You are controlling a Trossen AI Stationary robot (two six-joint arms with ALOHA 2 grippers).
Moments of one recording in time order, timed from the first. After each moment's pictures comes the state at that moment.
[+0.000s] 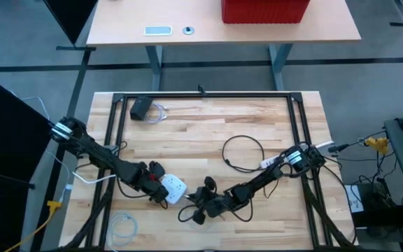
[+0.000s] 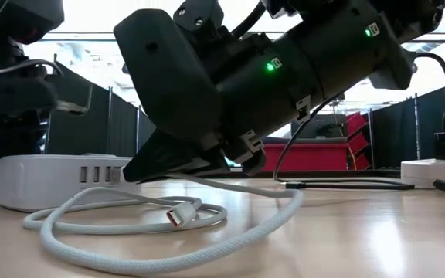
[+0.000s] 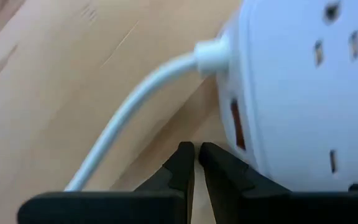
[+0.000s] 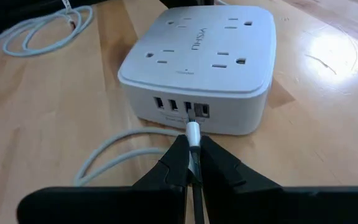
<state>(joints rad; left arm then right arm) -0.52 1.50 0.69 -0.55 -0.24 -1.24 0.44 2.23 1.29 0.38 0.55 0.53</state>
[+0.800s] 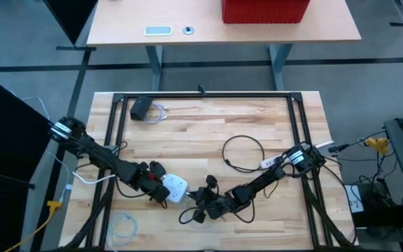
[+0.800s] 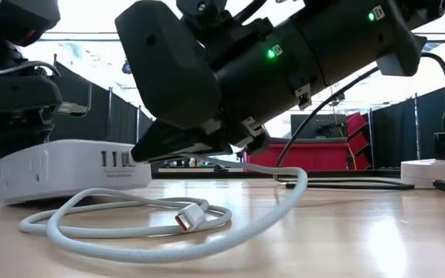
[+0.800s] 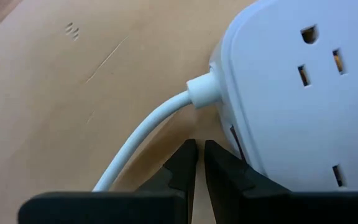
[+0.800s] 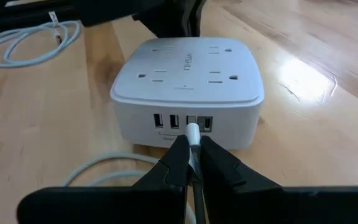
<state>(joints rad) -0.52 1.49 0.64 -0.47 -0.26 -1.26 0.45 2.21 1.30 0.37 0.66 0.47</state>
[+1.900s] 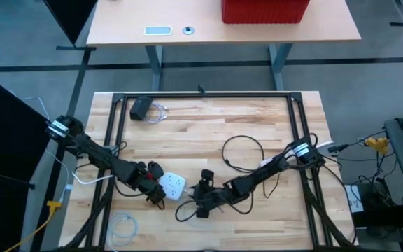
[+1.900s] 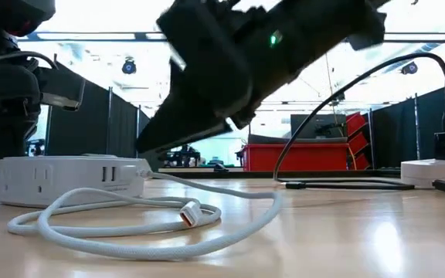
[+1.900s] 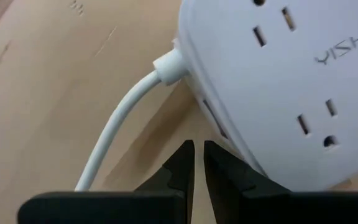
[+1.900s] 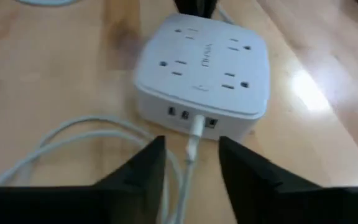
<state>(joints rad) -0.53 1.44 0.68 -0.60 -0.19 -1.20 0.39 2.10 1.30 0.16 0.42 0.23</state>
